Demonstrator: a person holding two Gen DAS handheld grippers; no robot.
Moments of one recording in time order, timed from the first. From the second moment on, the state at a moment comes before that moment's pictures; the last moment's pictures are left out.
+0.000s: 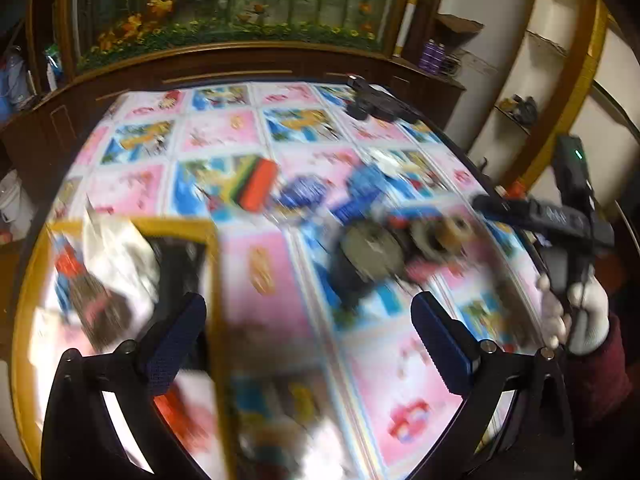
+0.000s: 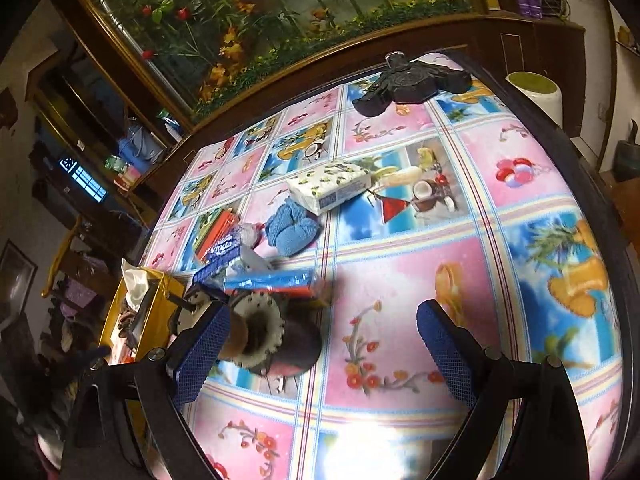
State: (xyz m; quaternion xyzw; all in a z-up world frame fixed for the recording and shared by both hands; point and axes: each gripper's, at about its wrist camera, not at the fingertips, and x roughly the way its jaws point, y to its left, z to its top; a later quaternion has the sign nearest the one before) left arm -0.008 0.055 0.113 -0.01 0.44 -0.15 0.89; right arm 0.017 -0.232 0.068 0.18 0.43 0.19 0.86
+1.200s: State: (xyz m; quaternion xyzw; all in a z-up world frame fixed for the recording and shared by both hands) left arm 0.168 0.039 0.022 0.02 0.55 -0.10 0.83; right arm 0.160 -0.201 0.033 0.26 0.51 0.19 0.80
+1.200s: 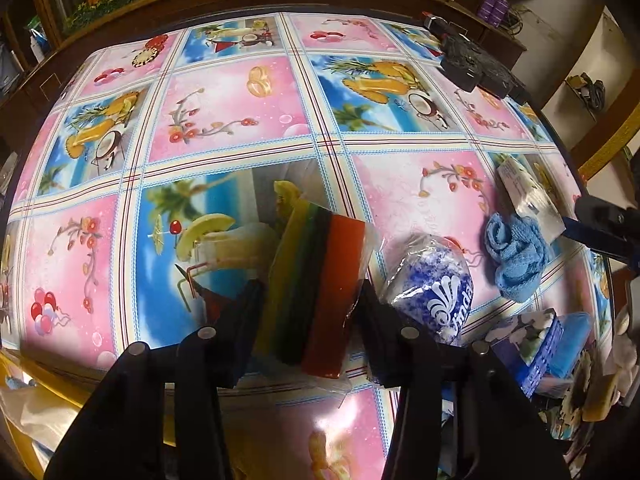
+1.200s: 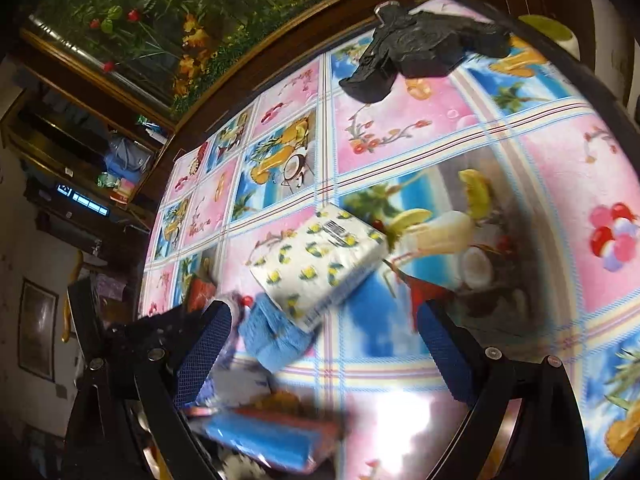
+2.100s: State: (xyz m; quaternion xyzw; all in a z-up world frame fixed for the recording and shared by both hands) left arm 0.120 0.036 0.068 0.01 0.49 -0.11 0.87; right arm 0.150 -0.163 0.069 0.11 0.53 0.10 0.83
